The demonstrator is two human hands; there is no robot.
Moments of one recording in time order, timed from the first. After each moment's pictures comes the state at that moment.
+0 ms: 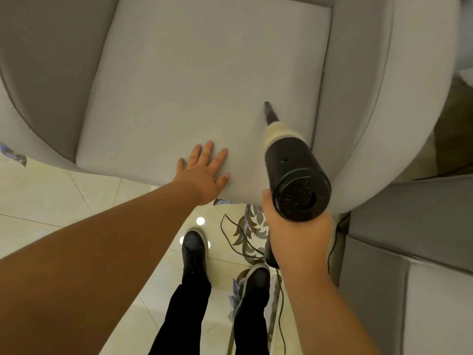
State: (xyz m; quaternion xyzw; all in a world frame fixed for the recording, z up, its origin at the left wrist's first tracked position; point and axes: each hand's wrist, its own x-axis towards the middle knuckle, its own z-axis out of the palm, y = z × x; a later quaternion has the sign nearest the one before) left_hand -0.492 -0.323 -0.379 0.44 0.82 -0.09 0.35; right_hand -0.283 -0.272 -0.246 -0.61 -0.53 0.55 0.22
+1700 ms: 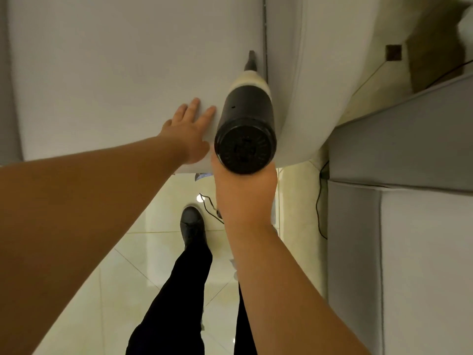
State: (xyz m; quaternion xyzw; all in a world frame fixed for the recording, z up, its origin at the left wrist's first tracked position) left_hand -0.460 -0.251 -0.363 0.51 0.78 -0.13 0.34; right_hand -0.292 -0.277 -0.253 -0.66 -0.42 0.56 0.26
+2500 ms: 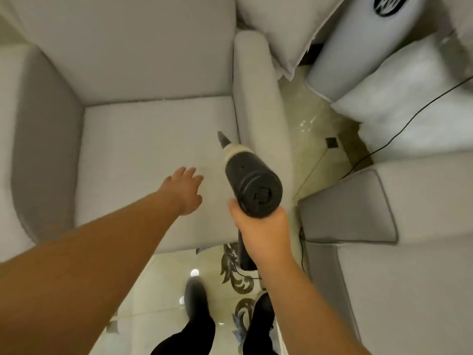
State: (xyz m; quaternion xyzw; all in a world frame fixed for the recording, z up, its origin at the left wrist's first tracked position) left_hand -0.504 -0.208 -0.210 0.56 0.74 -0.20 0.31; right_hand -0.286 -0.222 -0.110 -0.64 -0.46 0.57 0.22
